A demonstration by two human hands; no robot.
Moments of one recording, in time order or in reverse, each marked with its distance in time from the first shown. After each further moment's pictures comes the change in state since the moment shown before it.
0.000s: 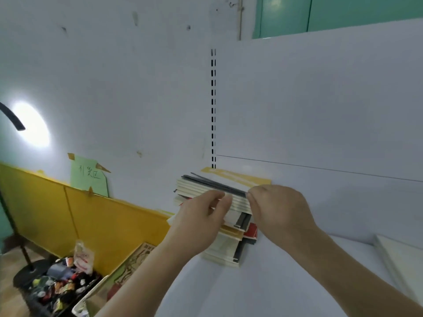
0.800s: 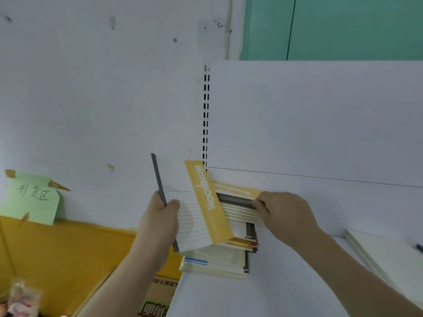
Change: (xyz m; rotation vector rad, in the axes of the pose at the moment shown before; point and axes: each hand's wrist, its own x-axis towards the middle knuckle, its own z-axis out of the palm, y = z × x) left_hand 0.021 -0.049 -0.070 -0.734 0.078 -0.316; right_hand 0.010 -0.008 0.002 -0.102 -0.074 0.247
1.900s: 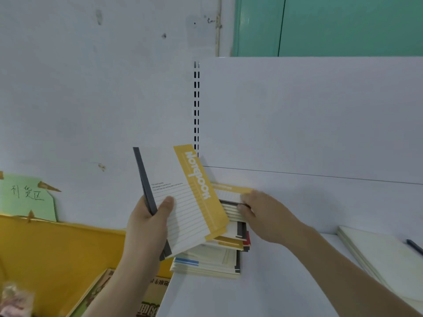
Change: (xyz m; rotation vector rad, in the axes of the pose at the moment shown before) left_hand -0.002 -0.012 0.007 -0.091 0.122 0.055; right_hand 0.011 0.002 0.018 0.301 -0.249 -0.052
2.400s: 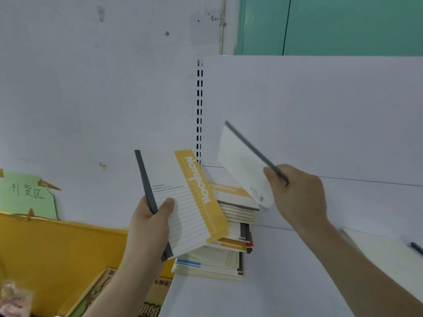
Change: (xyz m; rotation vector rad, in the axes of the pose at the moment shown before) left_hand 0.006 -0.002 -0.001 -0.088 -0.048 -0.028; right_hand -0.007 0.002 -0.035 0.175 0.747 0.136
